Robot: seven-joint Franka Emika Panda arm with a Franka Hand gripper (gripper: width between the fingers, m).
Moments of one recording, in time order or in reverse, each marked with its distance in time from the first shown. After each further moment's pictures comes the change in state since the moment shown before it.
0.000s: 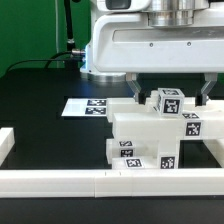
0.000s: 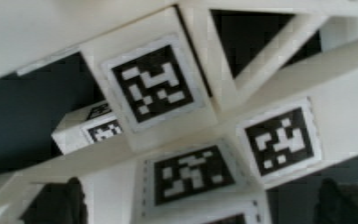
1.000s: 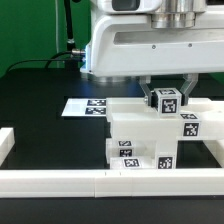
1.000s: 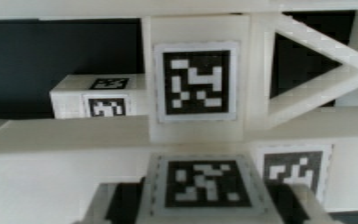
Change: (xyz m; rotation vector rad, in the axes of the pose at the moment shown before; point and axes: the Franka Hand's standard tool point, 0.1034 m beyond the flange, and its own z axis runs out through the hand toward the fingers) arm 0.000 0.003 0.001 -0.004 0.004 -0.142
